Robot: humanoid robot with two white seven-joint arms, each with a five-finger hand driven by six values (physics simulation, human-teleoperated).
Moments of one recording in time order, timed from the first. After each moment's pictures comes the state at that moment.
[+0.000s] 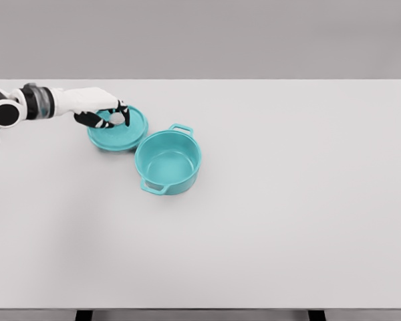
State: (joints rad) left arm -1.01 0.58 -0.98 -0.83 -0.31 -0.61 -0.49; right arm 0.00 0.00 0.12 0.11 0.07 -0.28 0.38
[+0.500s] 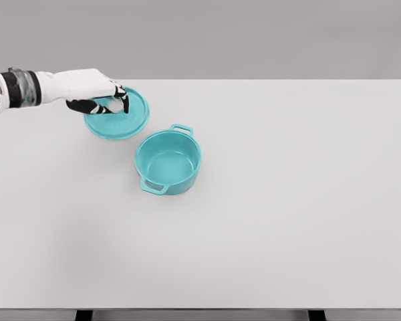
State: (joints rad) left arm -1.04 0.70 -0.99 -1.07 -0.30 -0.61 -0.45; right arm 0.00 0.00 0.12 0.11 0.07 -0.28 0.38
